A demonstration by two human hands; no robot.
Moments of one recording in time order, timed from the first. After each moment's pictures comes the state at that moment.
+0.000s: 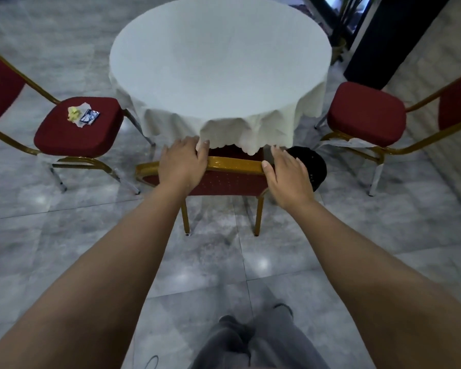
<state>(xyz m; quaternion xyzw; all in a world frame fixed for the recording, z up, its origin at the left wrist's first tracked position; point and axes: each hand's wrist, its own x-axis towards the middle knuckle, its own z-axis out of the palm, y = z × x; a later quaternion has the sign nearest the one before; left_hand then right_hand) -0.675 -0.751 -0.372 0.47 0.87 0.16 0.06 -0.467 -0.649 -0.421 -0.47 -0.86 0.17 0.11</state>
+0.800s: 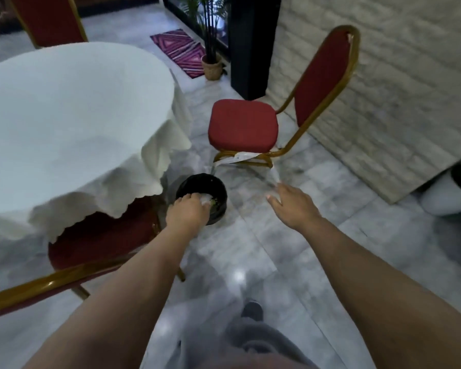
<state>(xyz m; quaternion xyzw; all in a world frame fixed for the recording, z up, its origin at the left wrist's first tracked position) -0.364 -0.481 -0.434 0.58 0.78 -0.03 0.23 -0.110 -0.445 -0.428 -0.63 -0.75 0.20 0.00</state>
